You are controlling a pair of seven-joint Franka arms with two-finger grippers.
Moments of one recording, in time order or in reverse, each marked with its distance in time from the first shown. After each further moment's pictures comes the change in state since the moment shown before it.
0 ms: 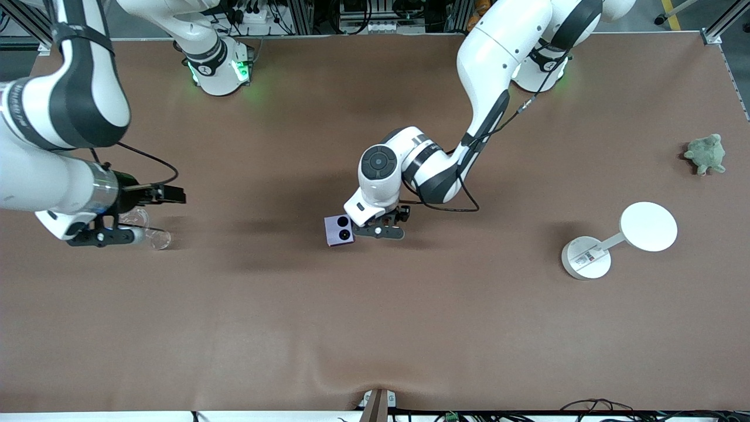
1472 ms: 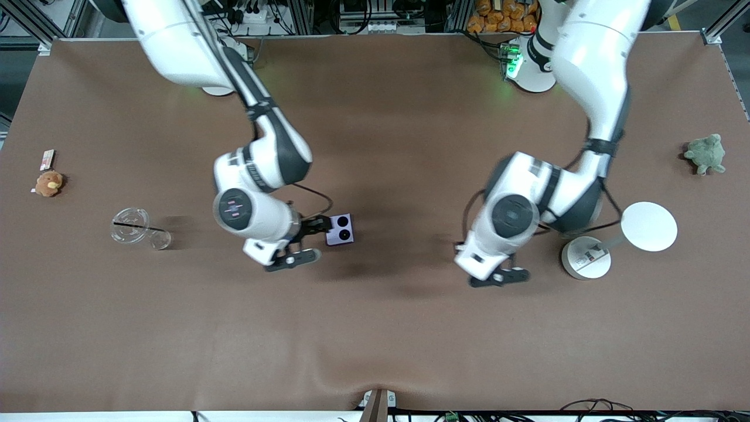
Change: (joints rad) left arm 0.399 -0.174 0.017 -0.057 0.006 -0.235 0.214; right arm 0.398 0.361 0.005 -0.008 0.175 0.569 0.073
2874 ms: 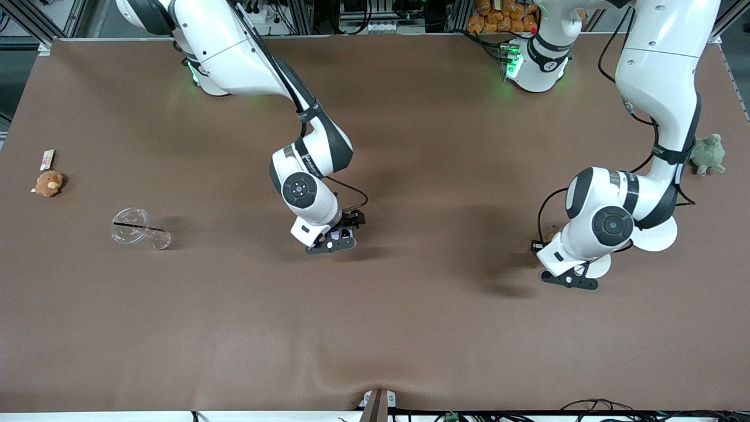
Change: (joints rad) left arm 0.257 -0.083 -0.015 -0.373 0.068 0.341 0.445; right arm 0.124 0.083 -0.017 -0.084 -0.059 0.204 0.191
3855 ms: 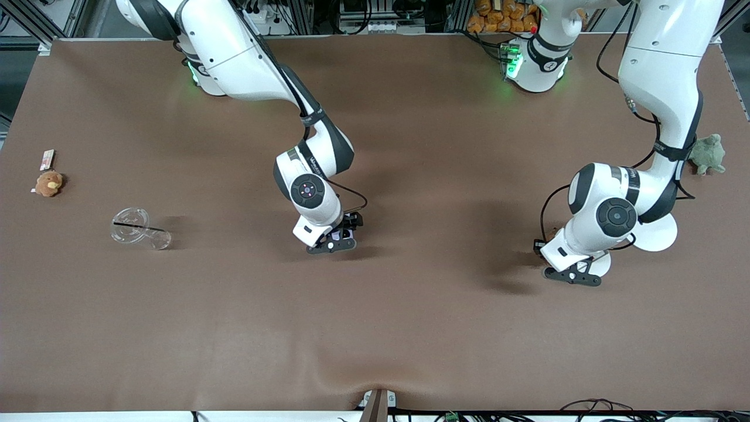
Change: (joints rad) left arm 0.026 -0.022 -0.003 -0.056 0.002 0.087 0.015; right arm 0.010 0.029 0.001 -0.002 -0.047 0.011 0.064
